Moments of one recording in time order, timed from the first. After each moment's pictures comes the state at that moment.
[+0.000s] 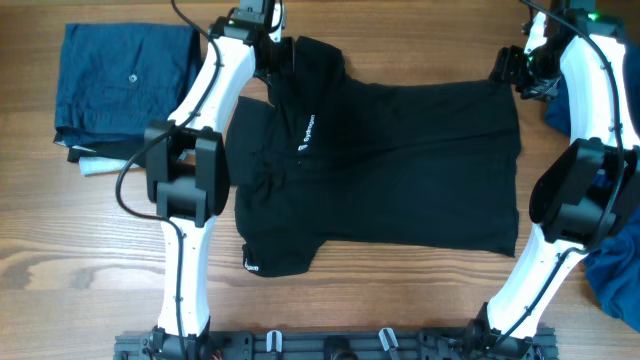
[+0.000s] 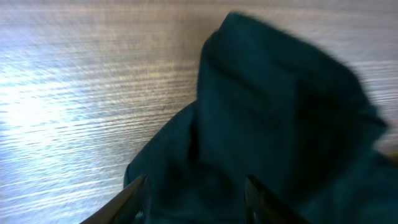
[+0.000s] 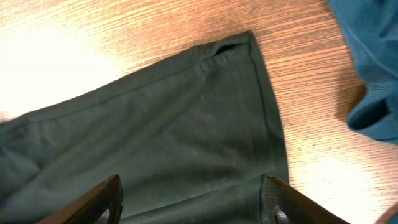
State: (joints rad) left arm -0.24 2.45 2.15 -0.80 0.14 -0.23; right arm -0.22 2.19 2.00 -1.14 -0.11 0.06
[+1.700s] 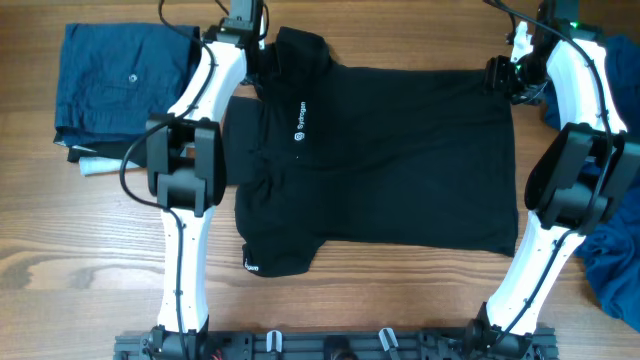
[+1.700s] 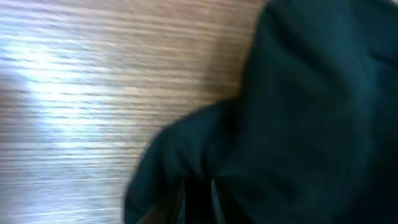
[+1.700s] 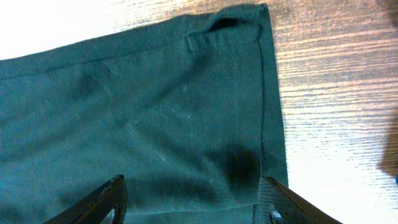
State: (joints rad) left arm -0.19 2.54 2.17 -0.77 0.07 -0.31; right arm -0.22 2.30 2.00 -1.06 -0.14 -0.03
